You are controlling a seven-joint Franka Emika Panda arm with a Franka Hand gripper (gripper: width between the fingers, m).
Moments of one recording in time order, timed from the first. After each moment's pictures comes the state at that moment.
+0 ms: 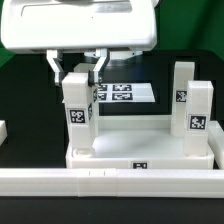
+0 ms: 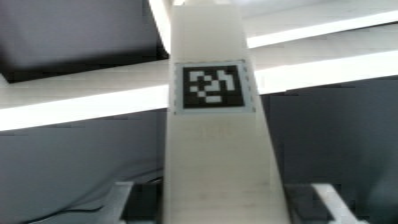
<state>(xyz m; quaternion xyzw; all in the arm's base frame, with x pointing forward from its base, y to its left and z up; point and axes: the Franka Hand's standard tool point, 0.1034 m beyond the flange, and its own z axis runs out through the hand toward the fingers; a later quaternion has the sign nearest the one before) 0.633 -0.075 0.131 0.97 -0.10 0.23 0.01</state>
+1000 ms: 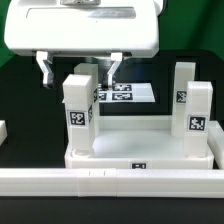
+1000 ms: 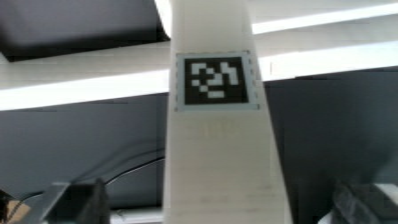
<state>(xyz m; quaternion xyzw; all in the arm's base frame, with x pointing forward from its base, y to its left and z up) 0.634 -0.074 0.130 0.96 -0.10 0.27 0.03</state>
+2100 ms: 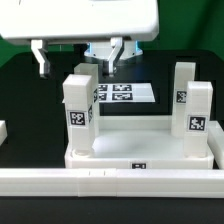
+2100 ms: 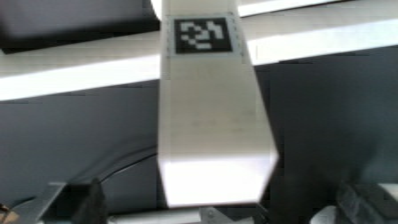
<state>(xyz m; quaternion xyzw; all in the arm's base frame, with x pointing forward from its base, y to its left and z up) 0.640 -0.078 0.143 0.97 -0.10 0.24 0.01</state>
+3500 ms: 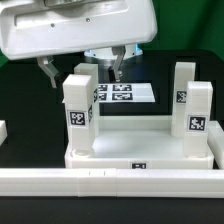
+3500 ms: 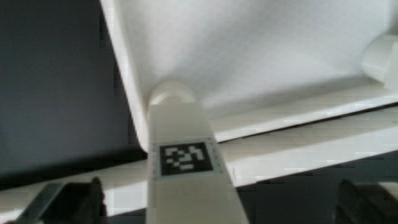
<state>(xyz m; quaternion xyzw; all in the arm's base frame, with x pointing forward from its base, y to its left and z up) 0.625 -0.068 0.131 0.99 -0.10 0.01 -0.07</state>
